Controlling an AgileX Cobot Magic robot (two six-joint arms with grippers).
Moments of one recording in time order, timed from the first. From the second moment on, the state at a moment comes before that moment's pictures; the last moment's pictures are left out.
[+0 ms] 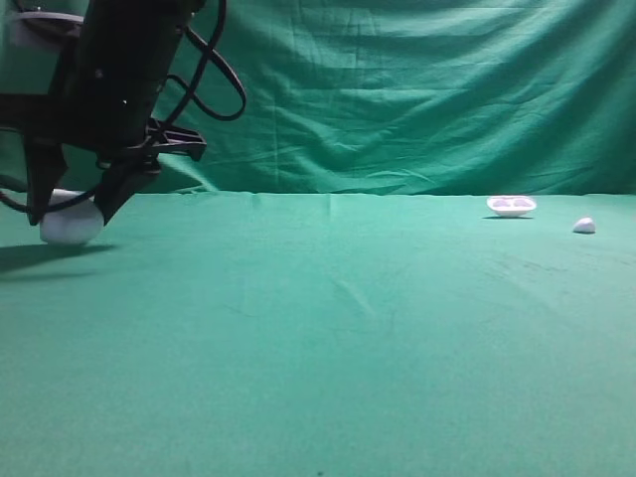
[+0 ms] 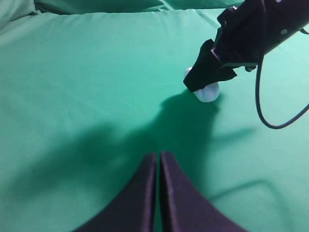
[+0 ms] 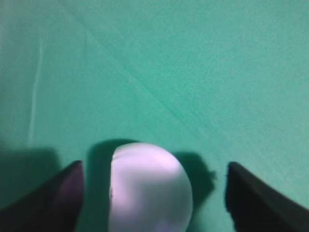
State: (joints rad) left arm -0.13 -0.01 0.02 0.07 0.35 -0.06; right arm 0.86 2.42 -2.16 0.03 0.78 -0.01
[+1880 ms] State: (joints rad) left arm -0.13 -0.01 0.02 0.07 0.35 -0.06; right arm 0.56 0.70 -0.88 0.01 0.84 0.02
